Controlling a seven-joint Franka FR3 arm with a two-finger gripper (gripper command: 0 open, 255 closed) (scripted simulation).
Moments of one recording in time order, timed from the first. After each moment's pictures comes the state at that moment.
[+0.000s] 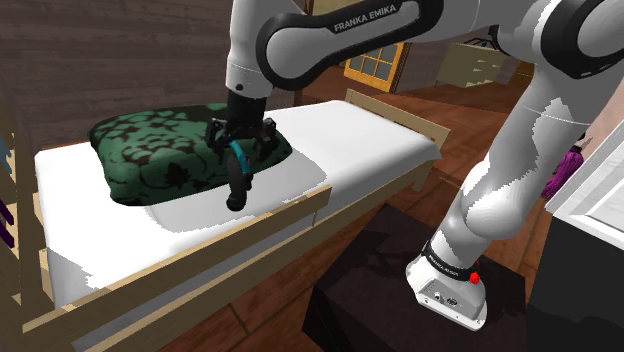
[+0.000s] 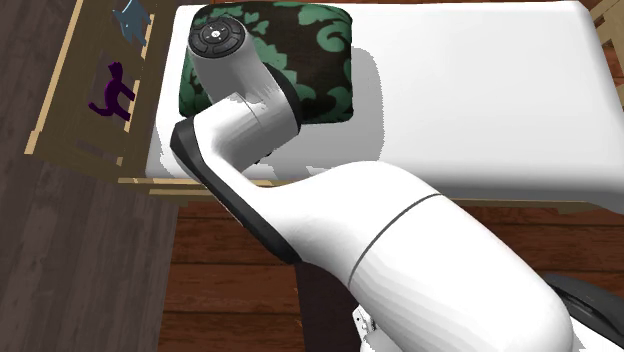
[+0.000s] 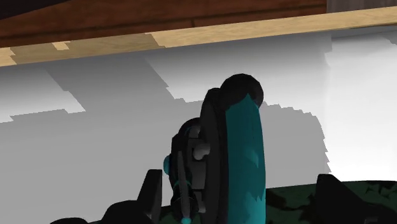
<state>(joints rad) 0.06 0.00 0.46 -2.04 0.06 2.15 0.82</state>
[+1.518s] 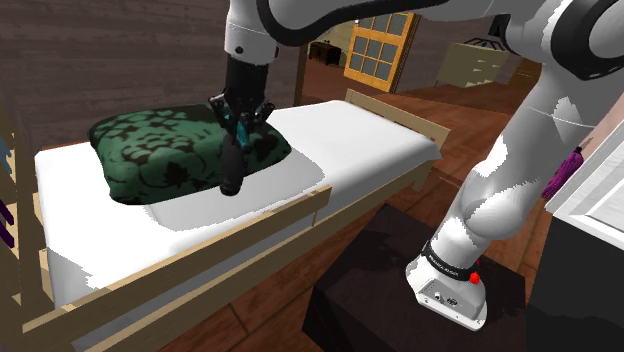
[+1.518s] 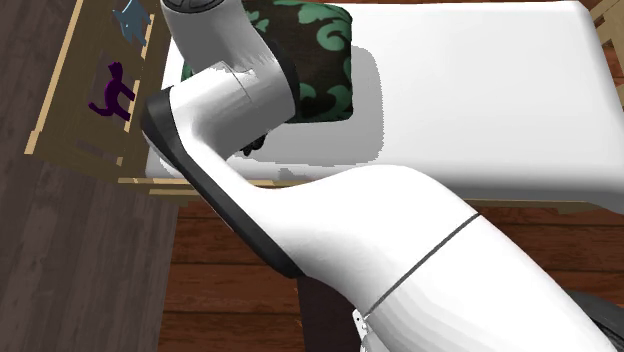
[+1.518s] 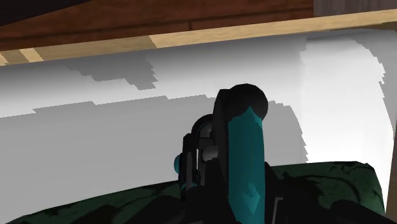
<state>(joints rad) 0.05 -0.04 0.46 -1.92 0.07 1.99 0.81</state>
